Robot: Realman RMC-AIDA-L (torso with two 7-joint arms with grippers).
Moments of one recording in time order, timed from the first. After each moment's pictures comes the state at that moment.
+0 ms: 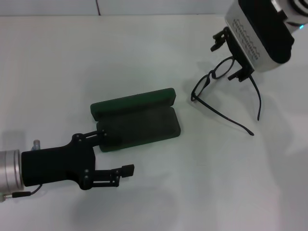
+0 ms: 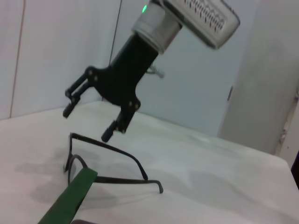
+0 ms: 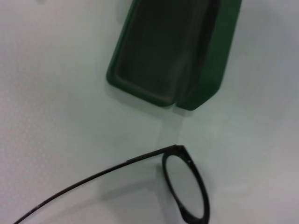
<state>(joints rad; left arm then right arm) -0.30 -2.09 0.77 0.64 1.93 1.73 -1.15 1.04 2.02 -1.35 -0.87 -2.58 -1.24 1.23</state>
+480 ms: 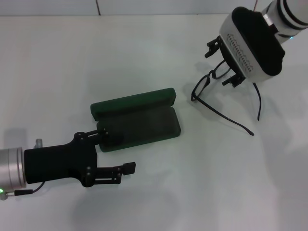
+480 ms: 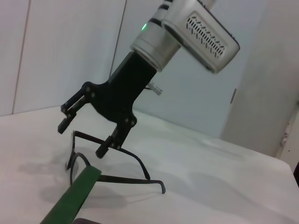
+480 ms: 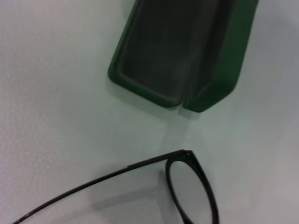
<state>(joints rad) -0.31 -2.09 0.77 0.62 1.93 1.72 -1.17 1.06 2.03 -1.37 -0.73 -2.54 -1.12 1.16</state>
